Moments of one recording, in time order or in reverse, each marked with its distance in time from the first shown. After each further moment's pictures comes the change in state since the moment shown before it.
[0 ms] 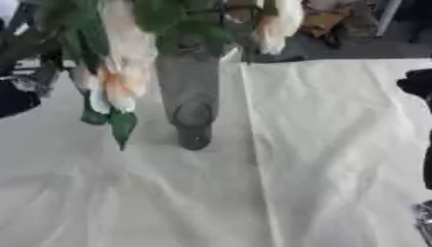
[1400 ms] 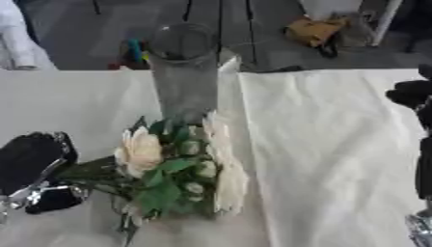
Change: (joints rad) left arm 0.147 -0.005 -0.216 0.158 -0.537 -0.118 -0.172; right arm -0.016 0.014 0.011 0.000 0.000 -0.001 0.007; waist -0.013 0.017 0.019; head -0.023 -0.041
